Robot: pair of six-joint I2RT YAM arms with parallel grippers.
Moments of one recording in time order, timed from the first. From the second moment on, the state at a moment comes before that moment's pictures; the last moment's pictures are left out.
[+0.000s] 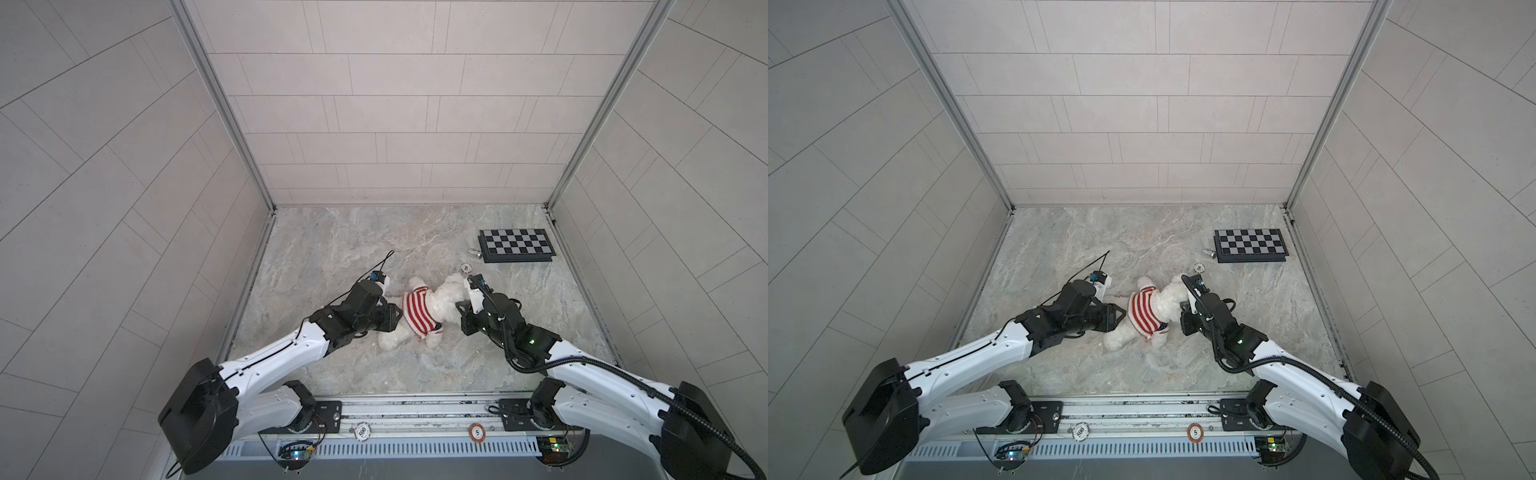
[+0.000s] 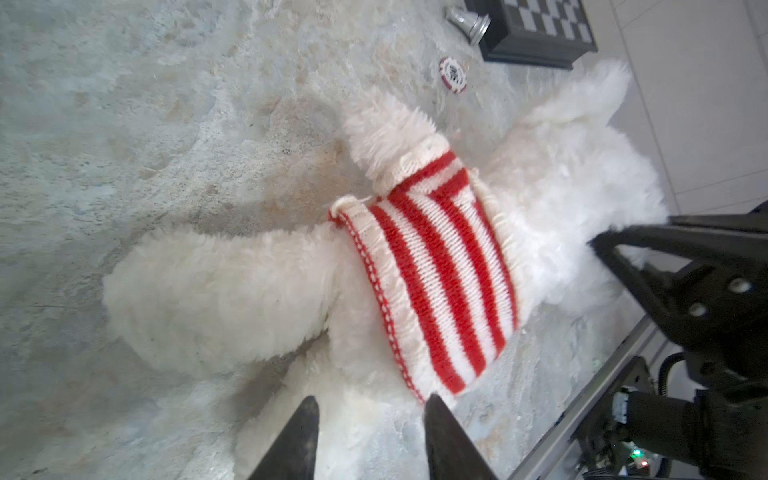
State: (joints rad) left arm -0.74 1.14 0.65 -0.25 0.12 -0.59; right arm 0.69 0.94 0.44 -0.04 0.14 0.31
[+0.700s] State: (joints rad) left arm -0.67 1.32 0.77 -0.18 0.21 -0.61; right arm 0.69 0.90 0.44 0.01 0.10 0.26
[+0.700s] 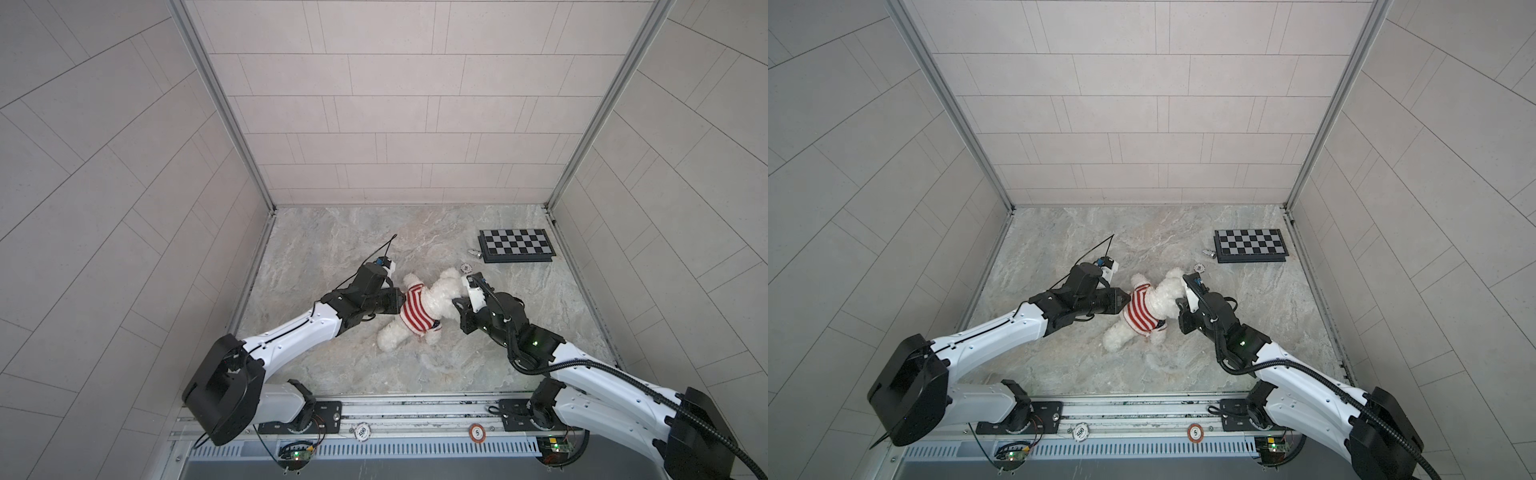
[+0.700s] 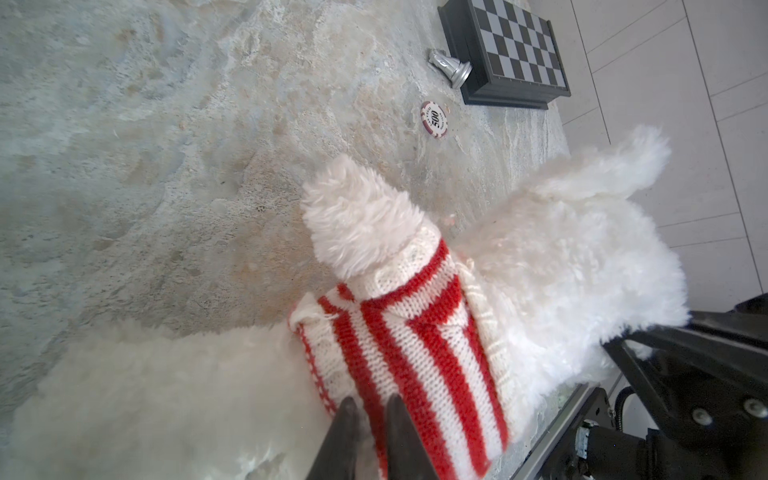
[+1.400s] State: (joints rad) left arm -0.60 1.20 0.70 -0.23 0.22 -0.56; right arm 0.69 0.75 0.40 0.00 0.05 0.15
